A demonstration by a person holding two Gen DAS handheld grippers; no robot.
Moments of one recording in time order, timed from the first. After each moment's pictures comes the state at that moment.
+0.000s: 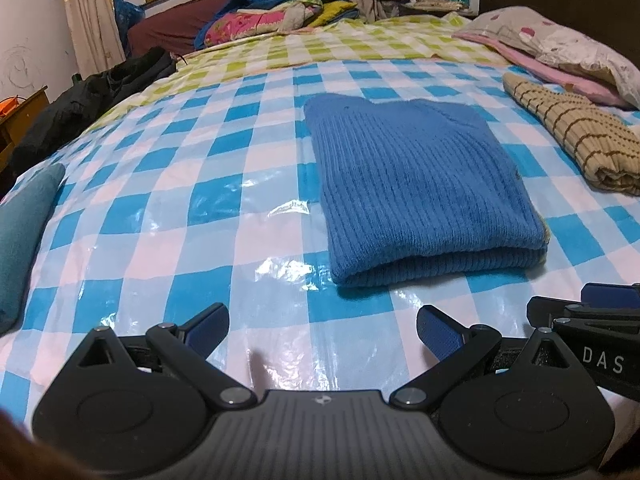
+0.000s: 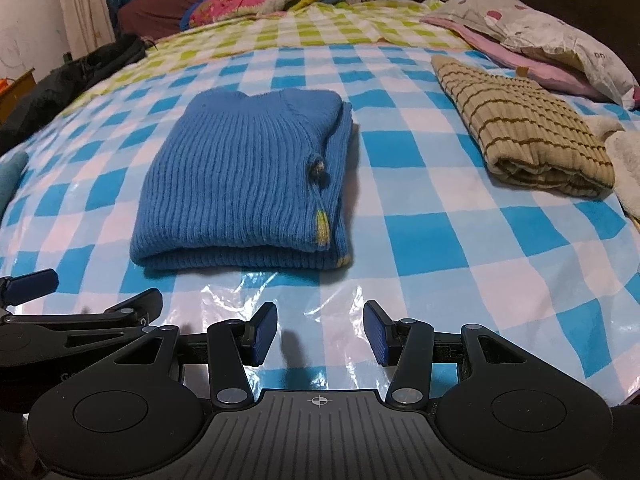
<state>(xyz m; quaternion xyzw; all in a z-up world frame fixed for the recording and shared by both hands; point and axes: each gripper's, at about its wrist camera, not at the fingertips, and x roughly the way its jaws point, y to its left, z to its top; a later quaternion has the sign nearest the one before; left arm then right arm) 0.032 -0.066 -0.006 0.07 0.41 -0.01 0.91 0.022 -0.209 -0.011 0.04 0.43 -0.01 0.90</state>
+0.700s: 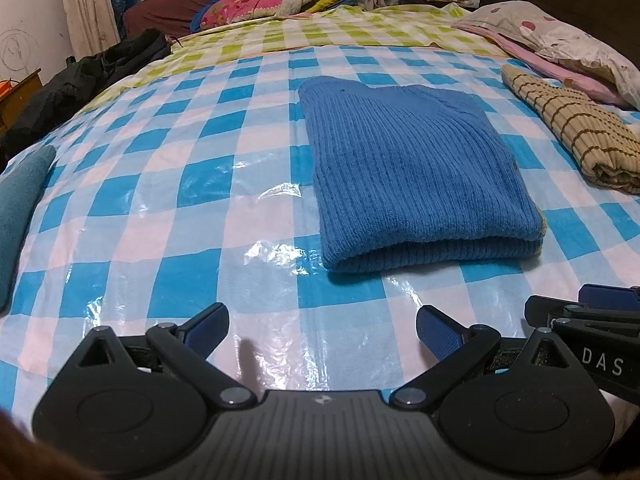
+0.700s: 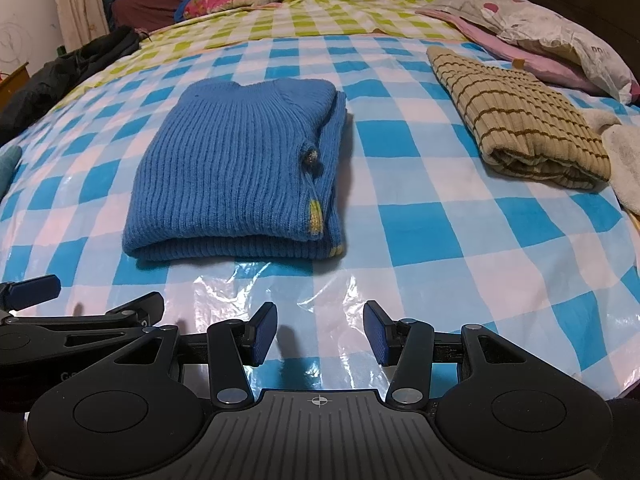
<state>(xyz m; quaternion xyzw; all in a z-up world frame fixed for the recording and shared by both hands) 0.033 -0.064 -0.010 0.05 0.43 -0.02 0.90 0.021 -0.210 -0.012 0.04 0.44 -0.01 0.90</state>
